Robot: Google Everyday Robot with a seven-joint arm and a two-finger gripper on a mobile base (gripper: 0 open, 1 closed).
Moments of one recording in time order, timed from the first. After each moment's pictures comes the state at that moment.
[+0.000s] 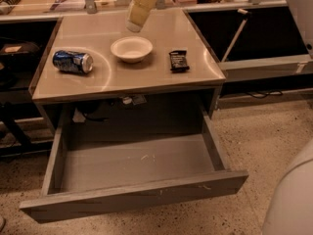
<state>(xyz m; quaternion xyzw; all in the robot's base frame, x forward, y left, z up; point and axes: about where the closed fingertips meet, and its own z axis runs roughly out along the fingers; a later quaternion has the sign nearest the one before) 0.609 0.022 1.065 -0.65 0.70 0.05 0.29</state>
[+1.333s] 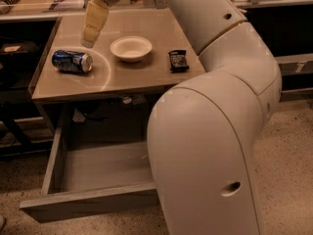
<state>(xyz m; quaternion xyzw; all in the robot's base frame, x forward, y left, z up) 0.682 0.146 0.981 -0.68 0.68 0.12 0.24</state>
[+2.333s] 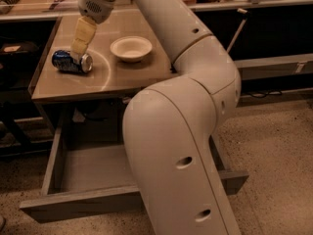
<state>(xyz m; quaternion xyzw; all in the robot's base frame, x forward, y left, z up) 0.707 0.186 0.928 -0.67 0.69 0.16 0.22</state>
